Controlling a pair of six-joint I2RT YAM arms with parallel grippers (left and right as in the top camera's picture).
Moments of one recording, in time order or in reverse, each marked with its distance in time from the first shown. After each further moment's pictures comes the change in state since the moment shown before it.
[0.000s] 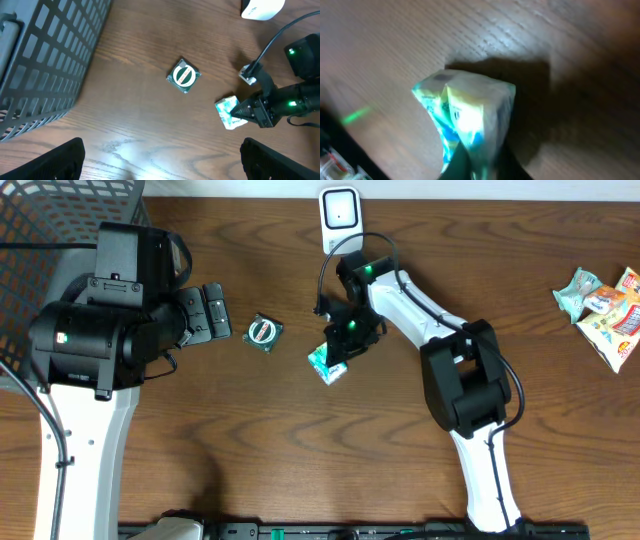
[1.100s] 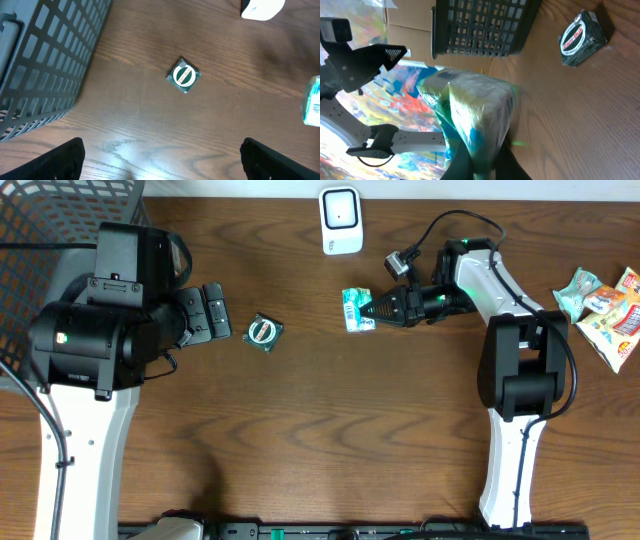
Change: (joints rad) left arm 0.000 0.000 0.000 0.000 0.000 0.000; right arm -0.351 -0.001 0.008 -0.548 -0.986 -0.753
